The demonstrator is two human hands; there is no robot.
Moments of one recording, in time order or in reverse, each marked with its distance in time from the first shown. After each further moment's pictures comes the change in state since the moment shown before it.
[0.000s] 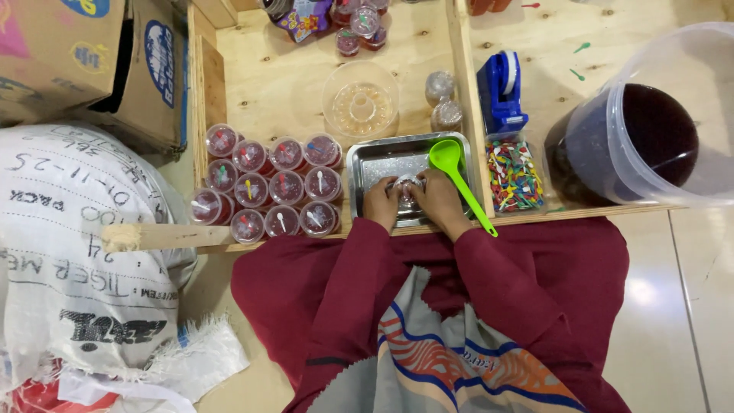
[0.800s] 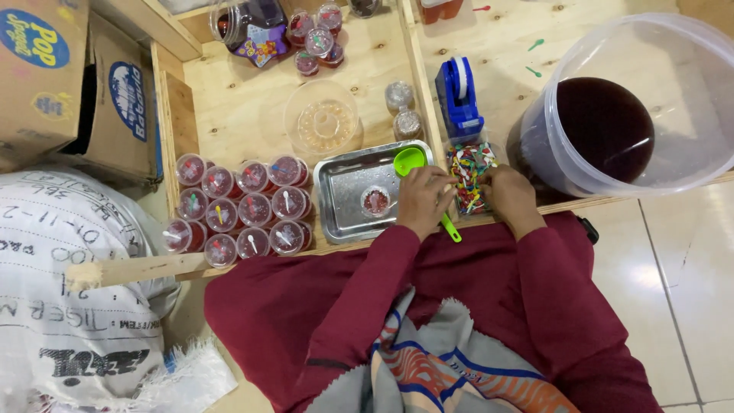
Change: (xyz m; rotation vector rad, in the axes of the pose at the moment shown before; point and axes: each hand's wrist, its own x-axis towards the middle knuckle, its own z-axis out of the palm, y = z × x) left_hand -0.032 0.167 0.049 0.067 -0.001 0.789; right_hand -0.033 0.152 -0.141 -0.433 0.032 0.071
